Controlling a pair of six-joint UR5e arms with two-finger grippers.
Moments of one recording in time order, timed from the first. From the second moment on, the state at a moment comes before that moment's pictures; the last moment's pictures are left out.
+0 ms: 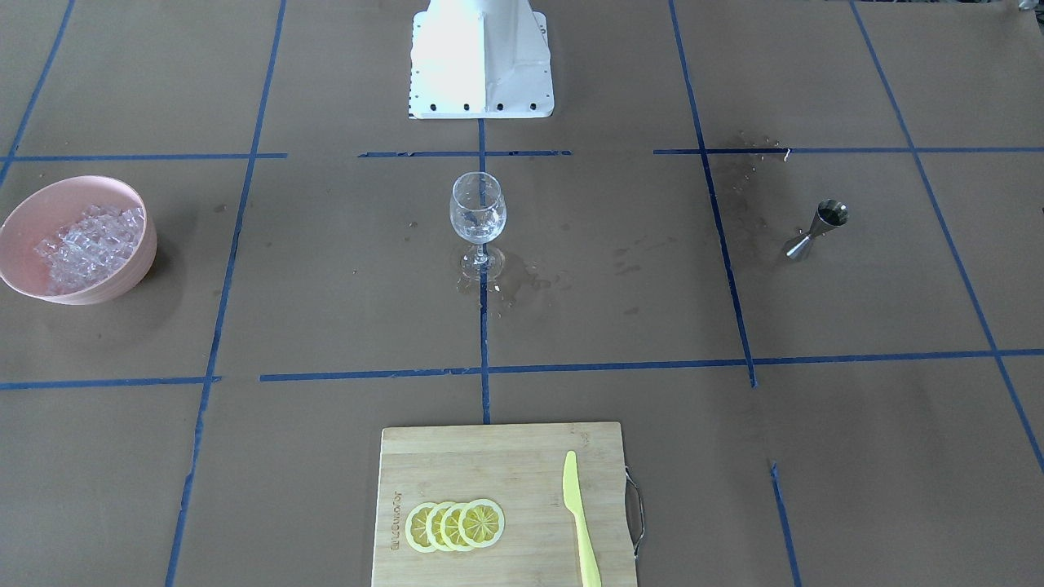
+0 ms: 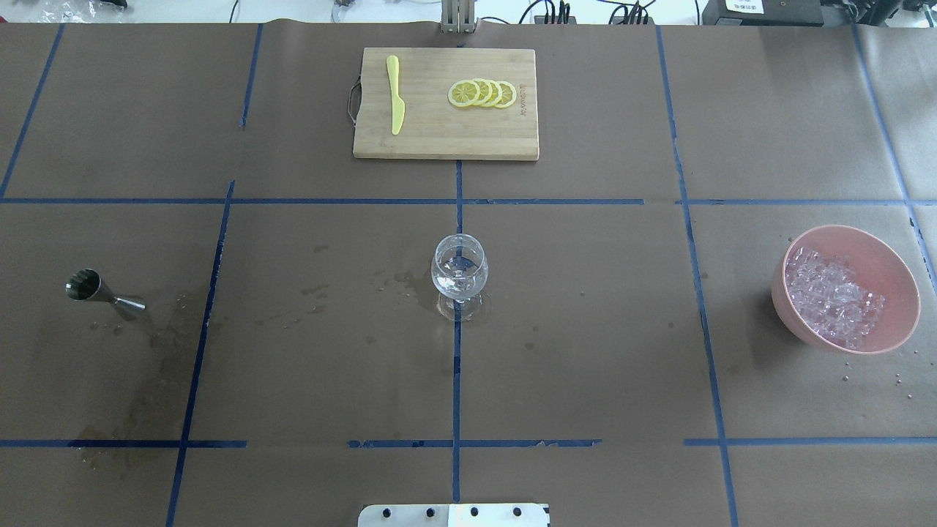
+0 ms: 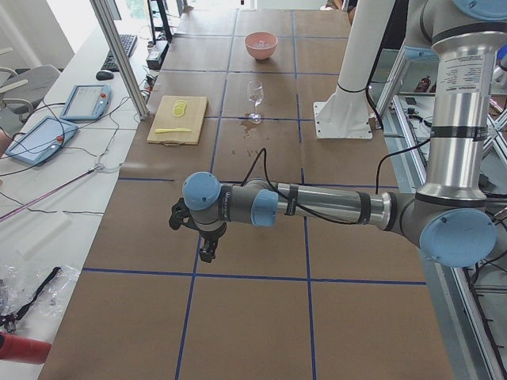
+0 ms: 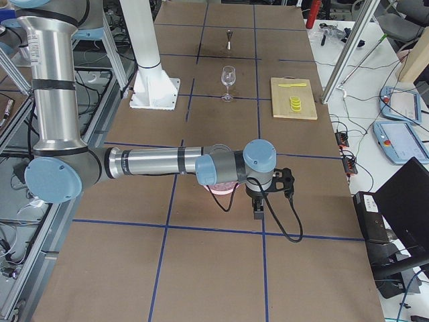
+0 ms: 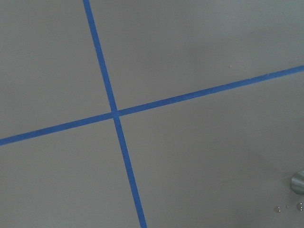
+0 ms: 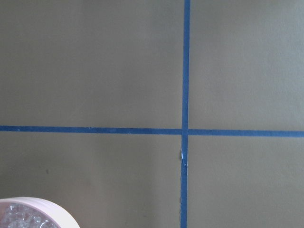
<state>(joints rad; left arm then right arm) -1.52 -1.57 -1.65 -1.60 -2.44 0.13 1.57 -1.55 1.63 -1.55 2.41 0.10</state>
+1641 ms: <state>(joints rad) -1.55 -1.47 -1.83 -1.62 -2.45 0.12 1.52 -1.59 1.61 -1.50 2.45 0.10</state>
